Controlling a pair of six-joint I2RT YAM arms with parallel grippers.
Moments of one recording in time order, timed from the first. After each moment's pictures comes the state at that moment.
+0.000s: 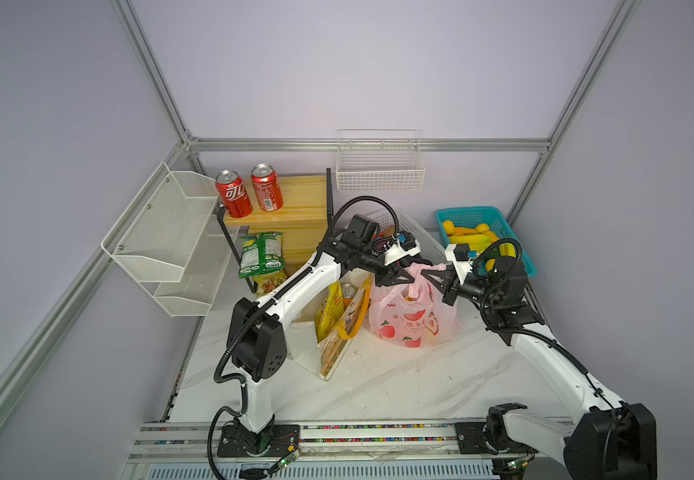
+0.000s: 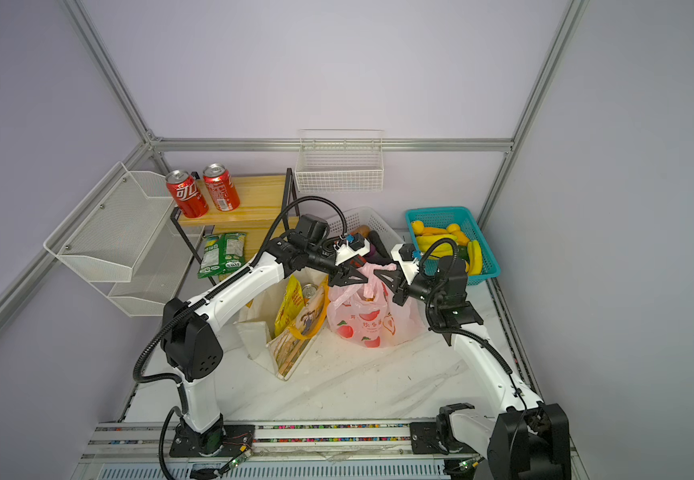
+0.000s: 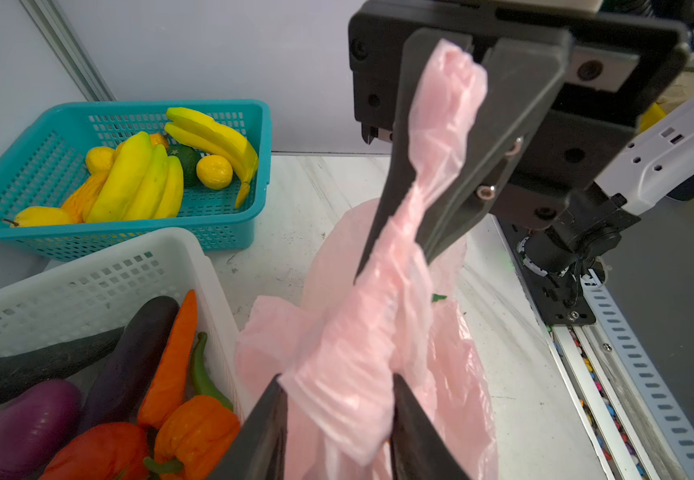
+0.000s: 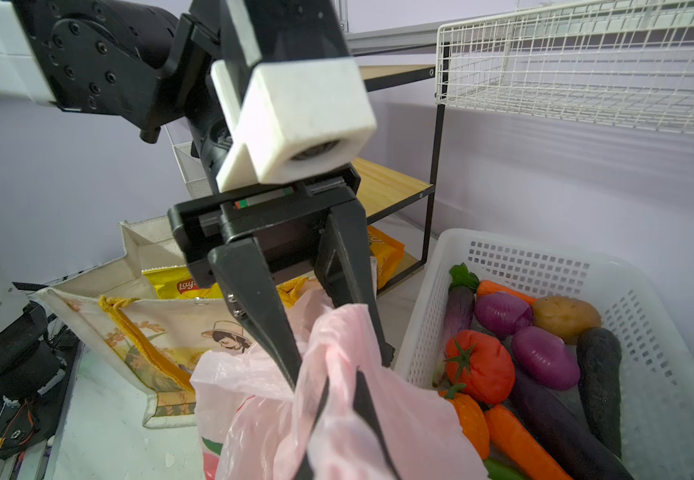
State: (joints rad) left arm -0.61 1.92 1.83 -0.60 0.83 0.53; right arm 0.18 1.14 0.81 0.18 -0.88 -0.06
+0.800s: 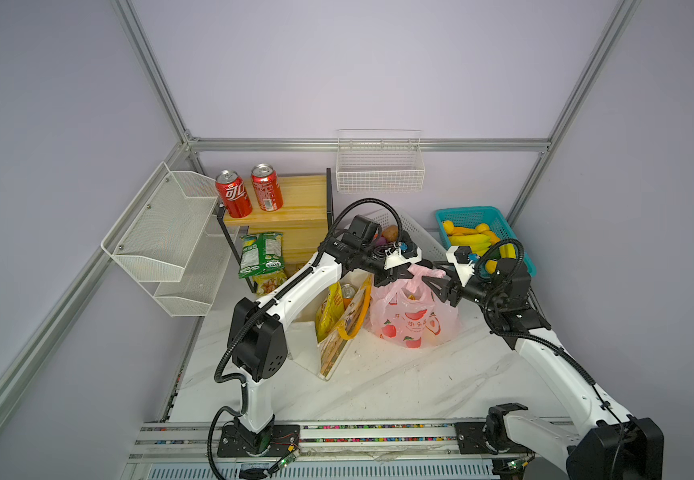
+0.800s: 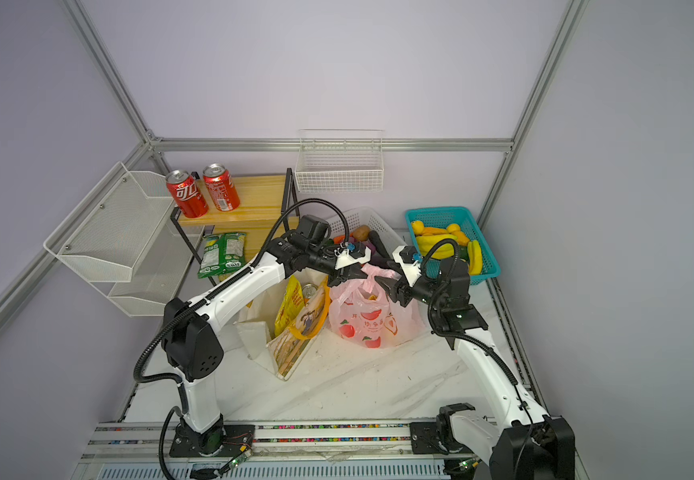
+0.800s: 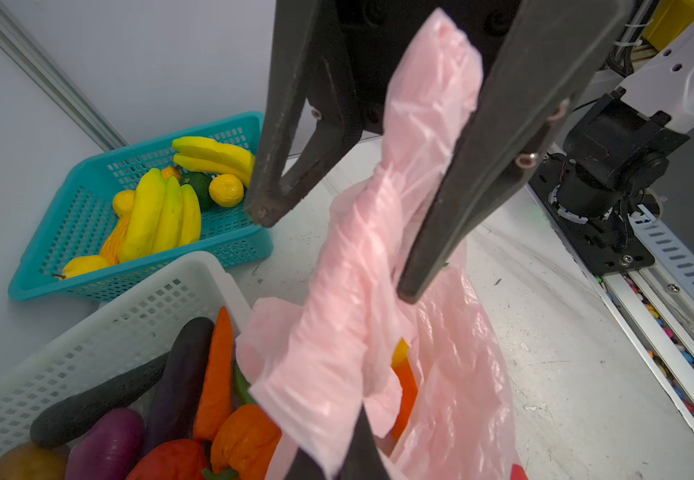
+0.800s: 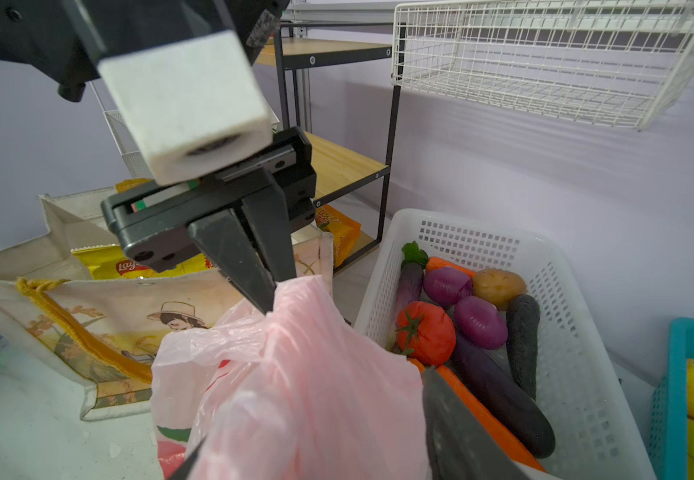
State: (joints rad) left arm -0.61 1.92 1.83 -0.62 0.80 0.77; right arm 0.18 1.09 0.81 0.05 -0.73 -0.18
